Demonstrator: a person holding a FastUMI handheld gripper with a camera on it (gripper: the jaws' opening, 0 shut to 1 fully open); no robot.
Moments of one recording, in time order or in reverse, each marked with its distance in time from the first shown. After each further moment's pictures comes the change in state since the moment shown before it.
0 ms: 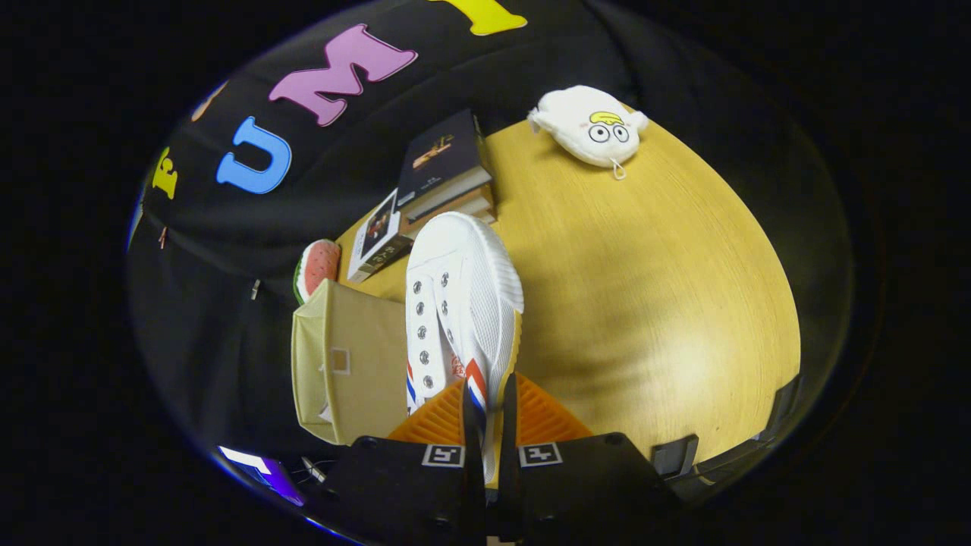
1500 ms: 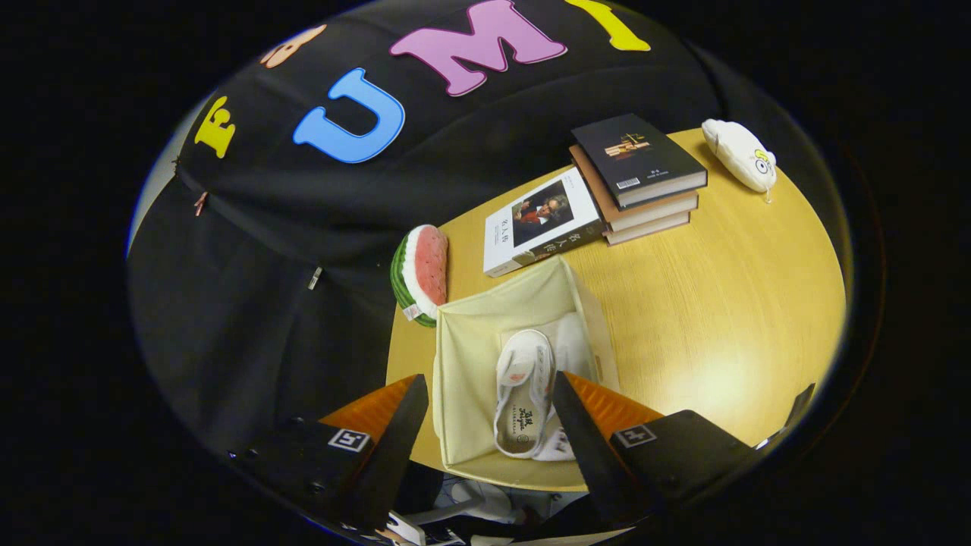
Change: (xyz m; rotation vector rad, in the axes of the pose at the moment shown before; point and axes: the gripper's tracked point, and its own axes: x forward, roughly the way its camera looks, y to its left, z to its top) arm 0.055 0.270 -0.044 -0.099 -0.075 0.116
